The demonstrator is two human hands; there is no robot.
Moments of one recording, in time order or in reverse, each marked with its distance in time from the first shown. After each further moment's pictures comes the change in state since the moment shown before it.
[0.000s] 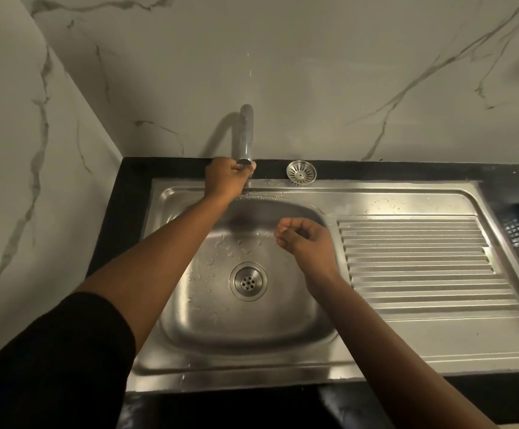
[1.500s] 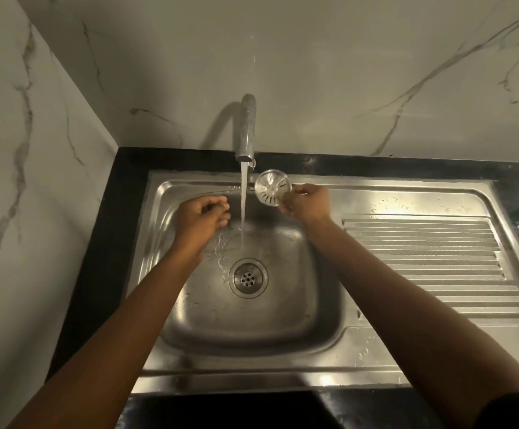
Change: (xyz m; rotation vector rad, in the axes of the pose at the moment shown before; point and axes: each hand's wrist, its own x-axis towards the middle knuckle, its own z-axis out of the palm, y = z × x) left_hand -0.080 -0.059 -0.034 -0.458 -0.058 -0.252; right_hand 0.117 -0.010 0.009 -0.255 0.138 0.184
